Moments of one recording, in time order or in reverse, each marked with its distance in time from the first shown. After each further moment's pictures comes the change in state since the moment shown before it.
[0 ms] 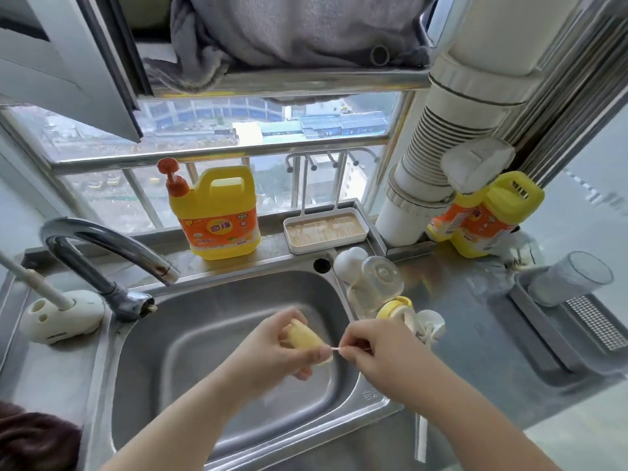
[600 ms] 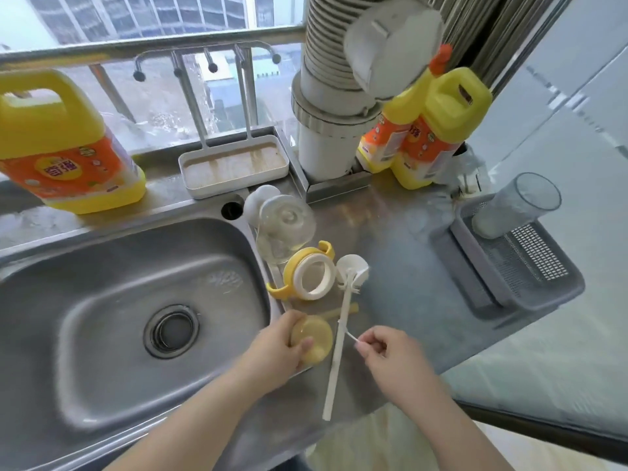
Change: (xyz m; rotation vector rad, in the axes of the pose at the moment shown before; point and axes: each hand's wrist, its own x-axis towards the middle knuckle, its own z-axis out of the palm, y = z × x) left_hand 0.092 -0.085 0.159 0.466 -0.063 -0.216; right_hand -0.064 0.189 0.028 0.279 0.116 0.554
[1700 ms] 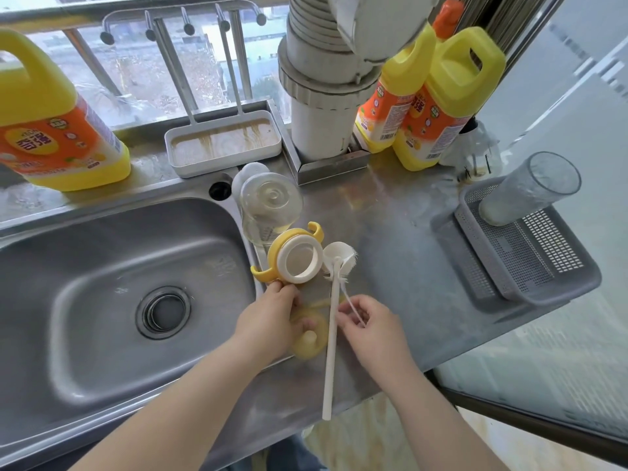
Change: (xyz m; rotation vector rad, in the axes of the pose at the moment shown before) left_hand 0.028 0.019 0.014 0.516 0.164 0.068; right_hand 0.035 0.017 0.015 0.242 0.042 -0.054
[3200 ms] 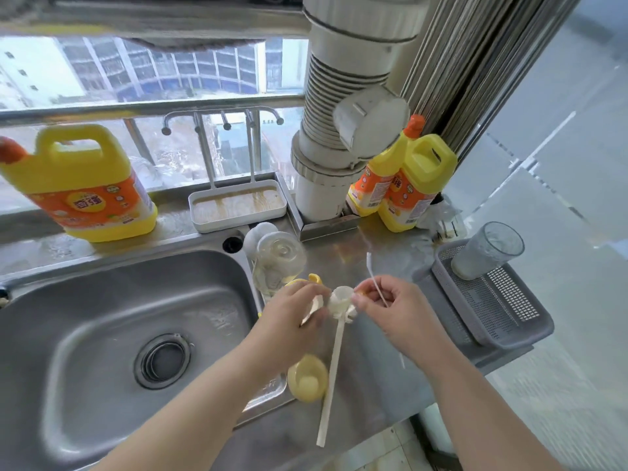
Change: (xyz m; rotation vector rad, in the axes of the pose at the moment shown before) left_hand -0.024 0.028 -0.065 -0.400 0.290 0.429; right_hand -0.001 -0.093 -0.071 0.091 0.038 -0.230
